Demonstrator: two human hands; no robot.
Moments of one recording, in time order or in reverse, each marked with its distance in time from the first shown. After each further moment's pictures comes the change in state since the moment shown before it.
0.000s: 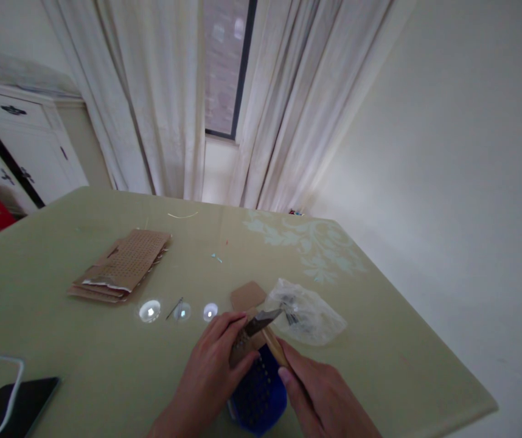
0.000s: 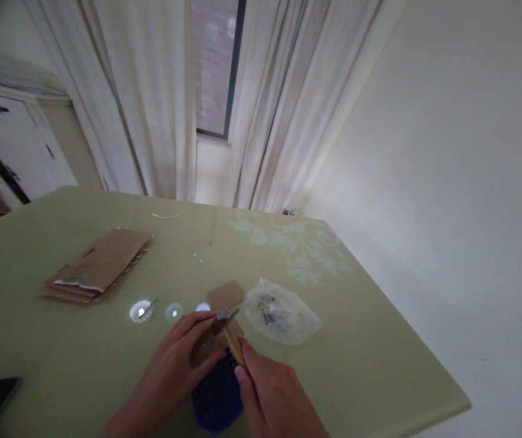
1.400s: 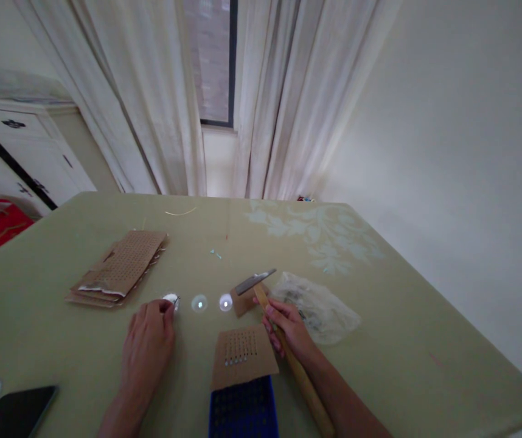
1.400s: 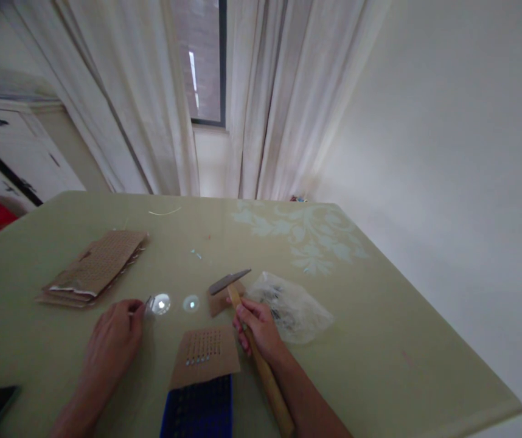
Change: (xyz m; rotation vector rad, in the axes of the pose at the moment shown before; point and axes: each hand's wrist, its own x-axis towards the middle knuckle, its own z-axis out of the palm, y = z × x) left_hand 0.014 -0.091 -0.054 0.444 0.221 -0.496; right_hand 0.090 0.112 0.070 1.187 0.083 0.351
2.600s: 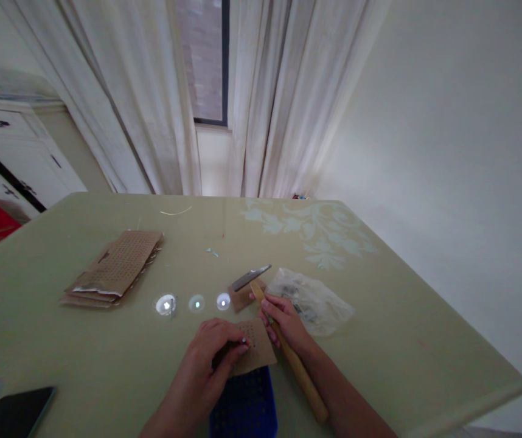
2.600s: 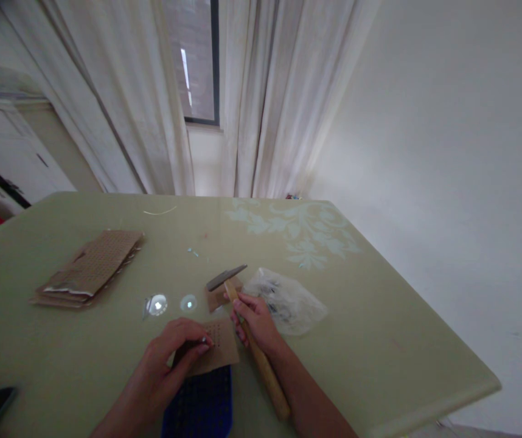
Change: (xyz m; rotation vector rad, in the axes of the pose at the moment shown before) left_hand -0.060 0.081 -0.006 -0.656 -0.347 0.525; right_hand 0.000 -0.002 0.003 -0.040 0.020 -0.024
